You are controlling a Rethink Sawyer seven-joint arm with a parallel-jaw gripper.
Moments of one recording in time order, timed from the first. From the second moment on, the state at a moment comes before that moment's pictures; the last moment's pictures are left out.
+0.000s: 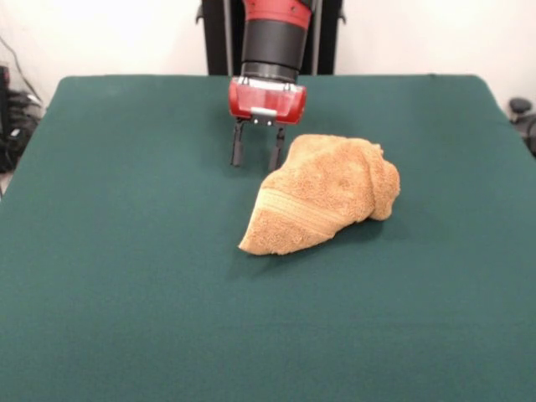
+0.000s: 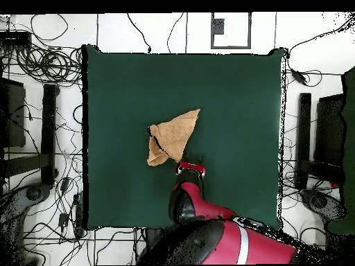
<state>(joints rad) -0.35 -0.34 -0.01 2.07 -0.11 -0.77 1.67</state>
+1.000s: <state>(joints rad) -0.36 -0.31 -0.01 2.05 -0.13 -0.79 1.67</state>
